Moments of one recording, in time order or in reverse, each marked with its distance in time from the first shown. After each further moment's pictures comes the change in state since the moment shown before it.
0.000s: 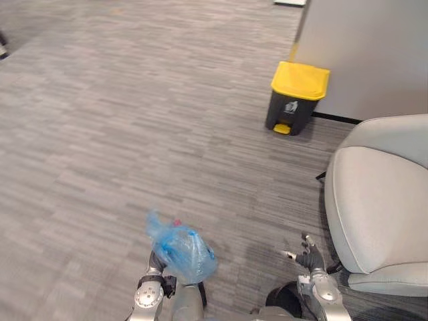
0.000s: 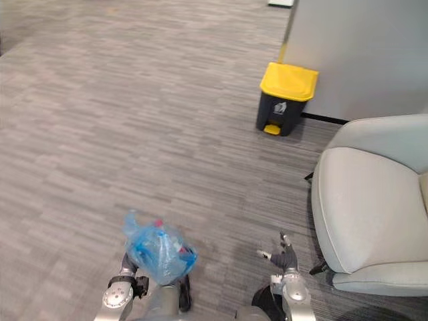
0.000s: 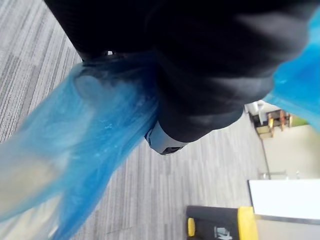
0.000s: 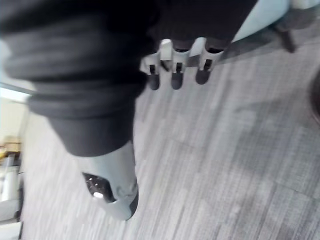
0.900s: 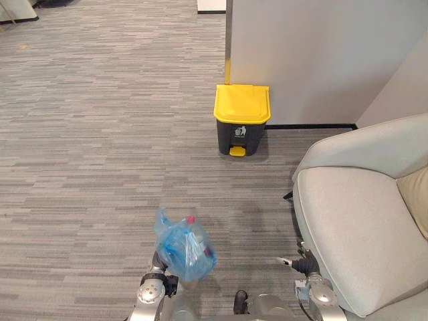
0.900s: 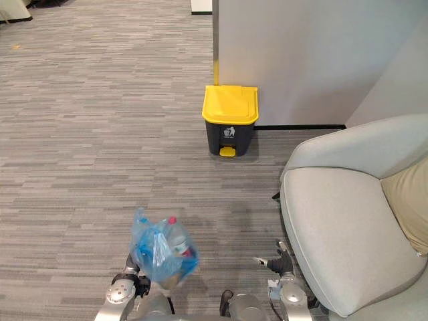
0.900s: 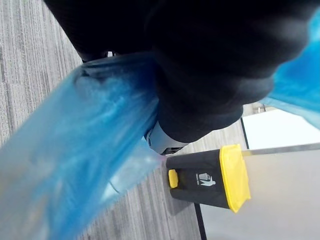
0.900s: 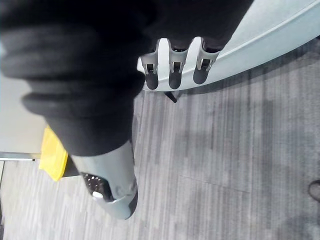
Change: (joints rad) left arm -0.025 -0.002 -0.033 0.034 -0.003 0.017 -0.019; right arm -0.020 -0.005 -0.004 0.028 -0.026 0.007 -0.002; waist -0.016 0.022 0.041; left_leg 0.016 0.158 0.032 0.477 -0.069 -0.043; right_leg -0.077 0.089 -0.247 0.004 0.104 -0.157
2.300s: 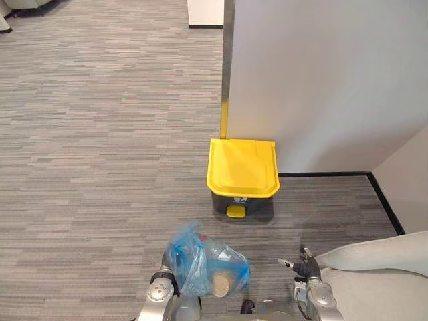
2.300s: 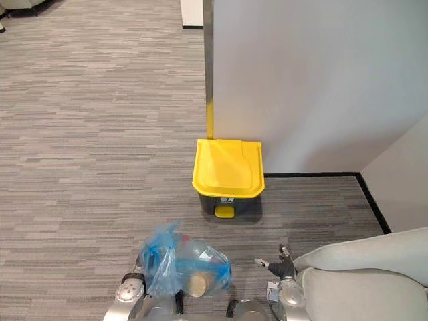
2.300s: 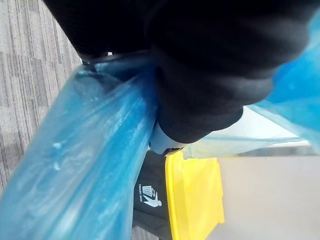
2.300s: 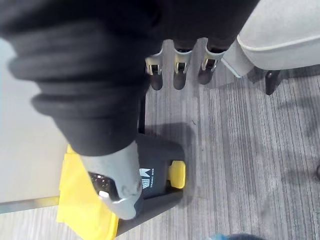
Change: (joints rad) left arm -0.028 -0.026 -0.034 0.054 -0.009 0.006 0.000; right arm -0.020 0.040 -0.058 0.083 0.017 0.033 -0.021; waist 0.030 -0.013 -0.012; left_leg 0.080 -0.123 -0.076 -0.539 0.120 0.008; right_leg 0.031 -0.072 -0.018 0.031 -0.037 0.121
